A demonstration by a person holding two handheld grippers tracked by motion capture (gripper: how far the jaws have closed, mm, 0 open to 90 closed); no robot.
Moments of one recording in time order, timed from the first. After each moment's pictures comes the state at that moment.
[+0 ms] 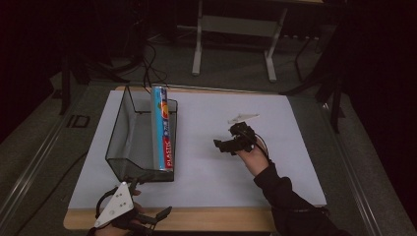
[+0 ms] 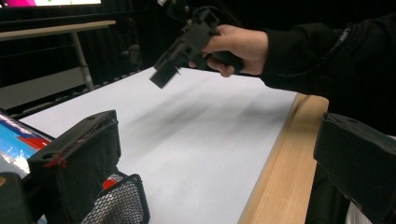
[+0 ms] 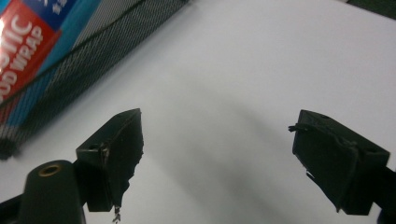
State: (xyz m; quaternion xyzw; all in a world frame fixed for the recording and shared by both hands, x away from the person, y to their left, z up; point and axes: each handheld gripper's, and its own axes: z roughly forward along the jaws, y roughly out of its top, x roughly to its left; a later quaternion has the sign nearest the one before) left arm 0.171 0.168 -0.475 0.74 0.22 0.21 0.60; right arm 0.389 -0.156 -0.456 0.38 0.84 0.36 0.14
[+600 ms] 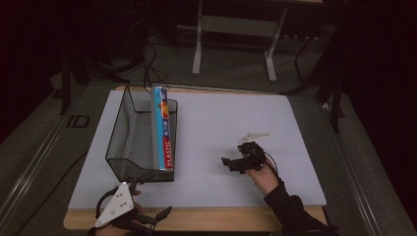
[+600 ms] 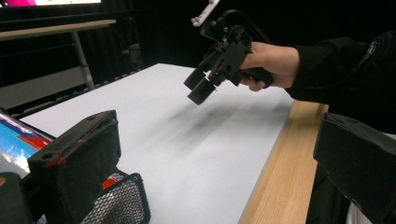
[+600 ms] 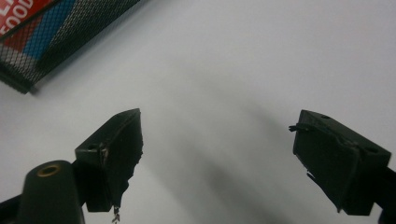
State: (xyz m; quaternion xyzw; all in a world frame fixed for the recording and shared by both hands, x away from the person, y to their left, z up) left arm 0.171 0.168 -0.476 0.74 0.22 0.21 0.60; right arm 0.350 -0.189 -0.487 0.38 0.84 0.37 0.11
